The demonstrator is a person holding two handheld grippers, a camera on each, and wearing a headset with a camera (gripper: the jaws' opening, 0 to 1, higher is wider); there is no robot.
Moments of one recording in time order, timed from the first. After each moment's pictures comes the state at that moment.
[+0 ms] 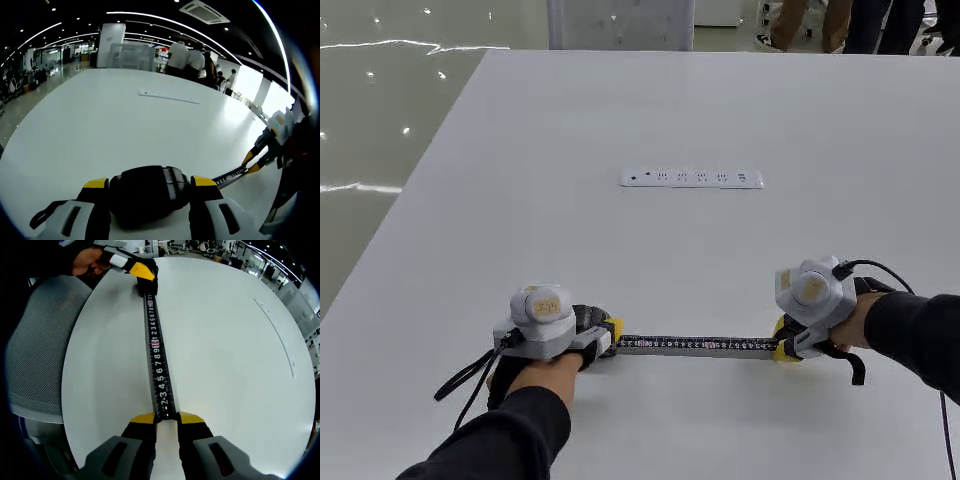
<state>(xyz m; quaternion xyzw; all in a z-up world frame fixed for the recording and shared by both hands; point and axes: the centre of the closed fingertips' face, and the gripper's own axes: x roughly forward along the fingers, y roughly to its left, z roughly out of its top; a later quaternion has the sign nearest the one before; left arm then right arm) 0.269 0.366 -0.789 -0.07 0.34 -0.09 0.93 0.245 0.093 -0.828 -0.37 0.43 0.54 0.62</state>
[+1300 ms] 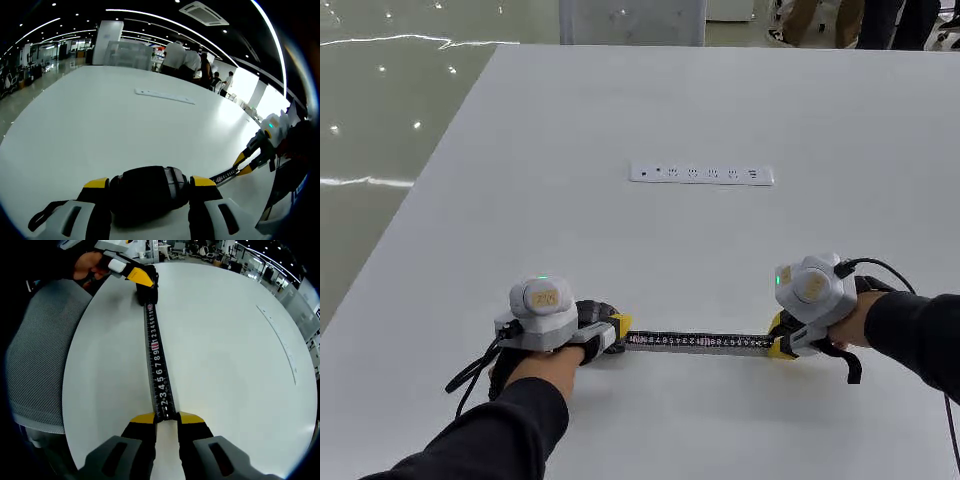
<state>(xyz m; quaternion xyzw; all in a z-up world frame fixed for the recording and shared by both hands) 0.267 0.366 -0.788 -0.09 0.35 -0.12 0.93 0.246 0.115 -0.827 -0.36 0.42 0.55 0.63</state>
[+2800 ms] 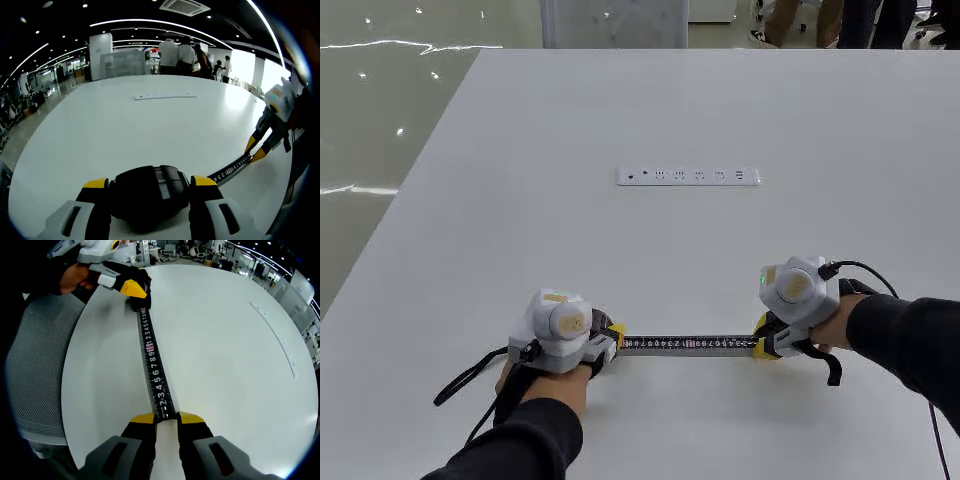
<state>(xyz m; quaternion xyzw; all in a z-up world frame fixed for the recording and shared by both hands) 0.269 0.364 -0.789 0.02 0.32 -0.10 0.94 0.247 0.123 -0.828 -0.34 0.42 0.53 0.65</state>
